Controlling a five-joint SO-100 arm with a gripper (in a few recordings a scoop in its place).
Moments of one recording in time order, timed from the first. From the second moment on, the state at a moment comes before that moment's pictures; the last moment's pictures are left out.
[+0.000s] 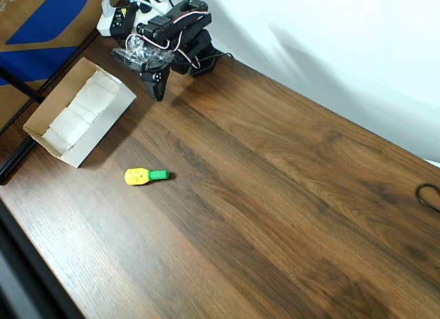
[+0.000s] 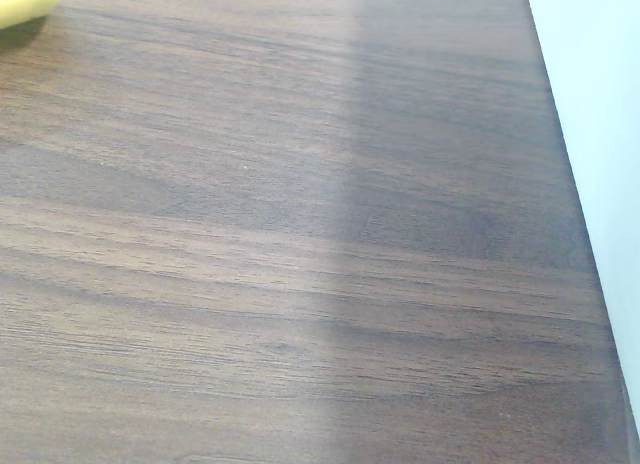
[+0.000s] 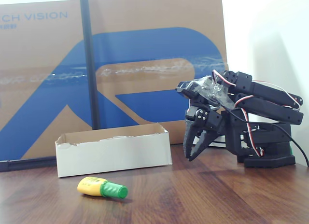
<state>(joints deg) 1.8 202.1 180.3 72.3 -13.1</state>
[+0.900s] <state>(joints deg) -4.3 180.6 163.6 67.6 -5.8</state>
